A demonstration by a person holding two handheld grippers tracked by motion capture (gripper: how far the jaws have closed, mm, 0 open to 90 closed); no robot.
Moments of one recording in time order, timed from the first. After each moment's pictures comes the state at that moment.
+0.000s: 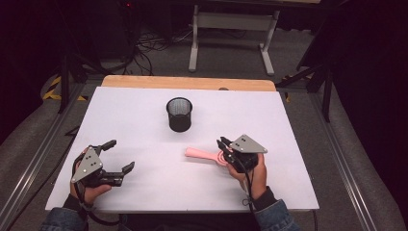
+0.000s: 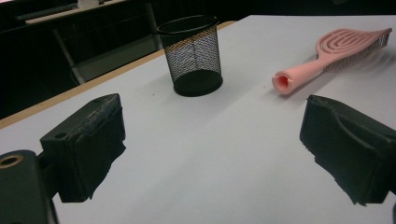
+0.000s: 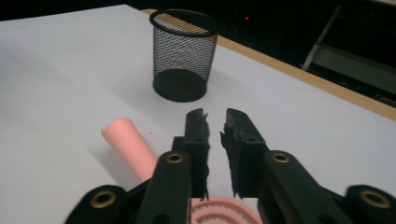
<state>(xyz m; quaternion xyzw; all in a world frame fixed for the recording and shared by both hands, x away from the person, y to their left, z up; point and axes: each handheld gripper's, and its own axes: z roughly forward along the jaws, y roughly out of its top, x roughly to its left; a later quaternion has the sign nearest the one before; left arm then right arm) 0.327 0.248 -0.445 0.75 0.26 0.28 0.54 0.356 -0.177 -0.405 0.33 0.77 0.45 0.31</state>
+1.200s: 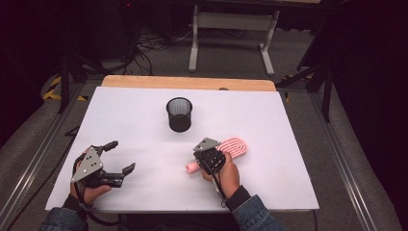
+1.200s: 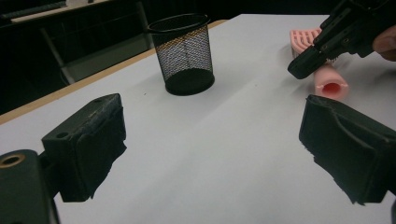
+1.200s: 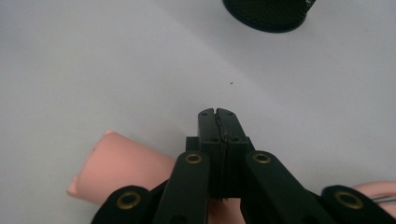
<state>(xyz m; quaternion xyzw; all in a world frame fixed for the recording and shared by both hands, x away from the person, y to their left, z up) 0.328 0.248 -0.445 0.76 0.25 0.27 0.54 0.379 -0.104 -0.447 0.33 0.86 0.32 0.21</state>
